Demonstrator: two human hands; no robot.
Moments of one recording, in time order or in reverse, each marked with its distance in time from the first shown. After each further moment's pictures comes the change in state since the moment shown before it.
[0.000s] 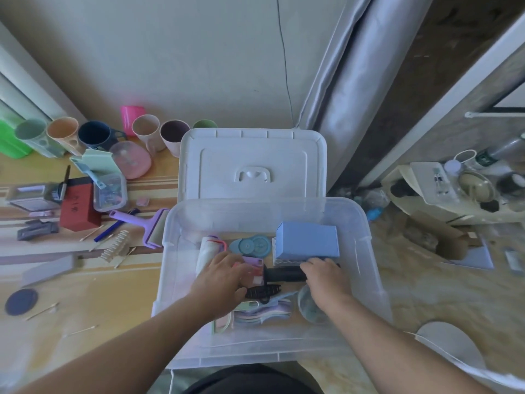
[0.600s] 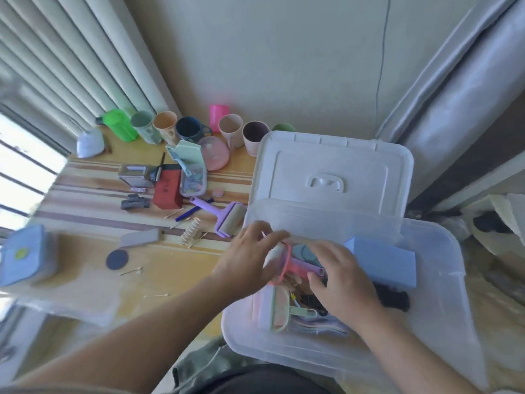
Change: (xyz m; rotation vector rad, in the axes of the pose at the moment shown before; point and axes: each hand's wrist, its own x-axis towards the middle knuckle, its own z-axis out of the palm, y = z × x) left_hand -0.044 -0.047 -0.074 -0.105 0.373 -0.050; right_hand -0.002 -0.107 -0.066 0.516 0.373 -0.398
